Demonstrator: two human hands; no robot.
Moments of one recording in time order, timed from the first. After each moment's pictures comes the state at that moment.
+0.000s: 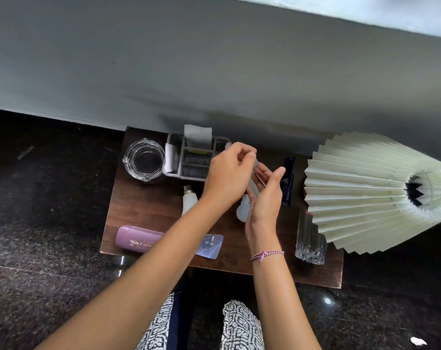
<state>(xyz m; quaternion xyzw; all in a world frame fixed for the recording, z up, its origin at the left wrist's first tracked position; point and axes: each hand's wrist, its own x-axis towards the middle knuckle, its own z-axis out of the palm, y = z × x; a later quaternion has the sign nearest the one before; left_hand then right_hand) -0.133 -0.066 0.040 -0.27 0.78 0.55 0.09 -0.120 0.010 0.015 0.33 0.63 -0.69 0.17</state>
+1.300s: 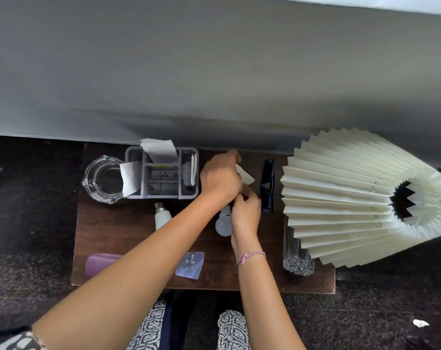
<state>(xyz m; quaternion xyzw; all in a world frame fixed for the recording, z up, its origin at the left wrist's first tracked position) -0.191 -0.031 -0.031 -0.20 0.90 0.30 0.25 -0.139 0.033 -0.048 0.36 0.75 -0.49 0.26</state>
